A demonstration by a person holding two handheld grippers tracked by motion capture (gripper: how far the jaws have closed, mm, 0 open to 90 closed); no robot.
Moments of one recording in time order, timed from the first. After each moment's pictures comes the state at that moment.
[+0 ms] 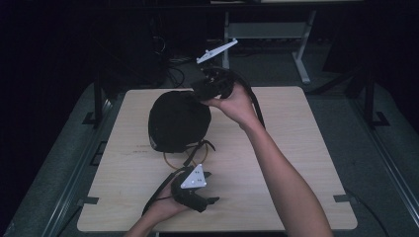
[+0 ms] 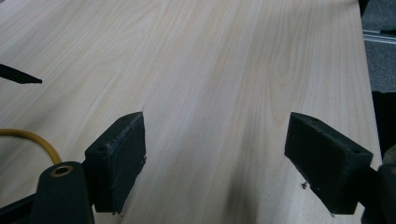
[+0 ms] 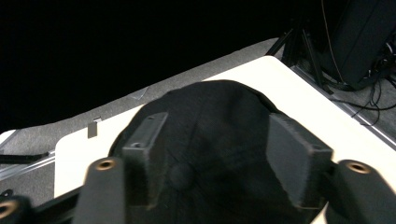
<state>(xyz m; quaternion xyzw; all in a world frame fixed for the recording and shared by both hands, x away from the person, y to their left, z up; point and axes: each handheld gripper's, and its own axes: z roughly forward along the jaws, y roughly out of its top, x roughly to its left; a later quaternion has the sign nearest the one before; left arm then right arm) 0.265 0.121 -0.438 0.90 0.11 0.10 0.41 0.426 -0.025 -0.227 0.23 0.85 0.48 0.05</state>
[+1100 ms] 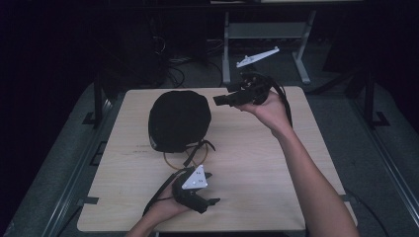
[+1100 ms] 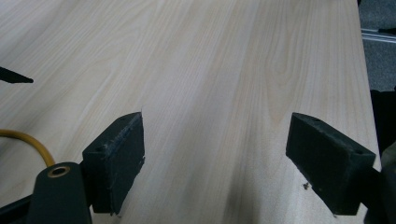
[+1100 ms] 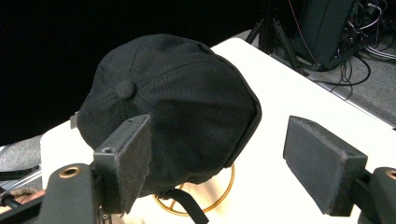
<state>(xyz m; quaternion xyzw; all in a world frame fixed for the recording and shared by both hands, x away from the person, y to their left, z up) 0.263 0.118 -0.441 0.90 0.12 0.10 0.41 0.421 -0.107 -0.246 0.29 0.83 0.48 0.05</state>
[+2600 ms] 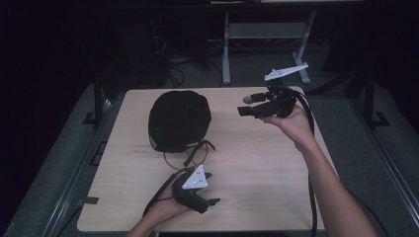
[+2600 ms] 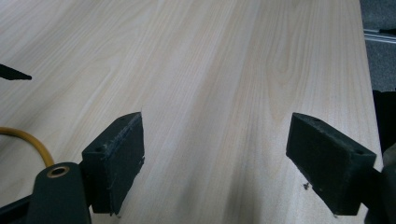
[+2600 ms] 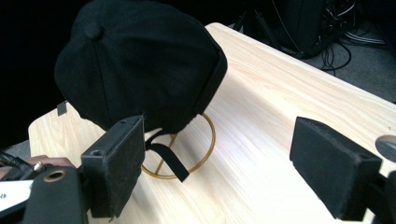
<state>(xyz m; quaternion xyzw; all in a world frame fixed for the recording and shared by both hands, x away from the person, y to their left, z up) 0.264 0.118 -0.442 0.90 0.12 0.10 0.41 0.403 -0.168 -0.275 0.33 0.81 0.48 0.06</state>
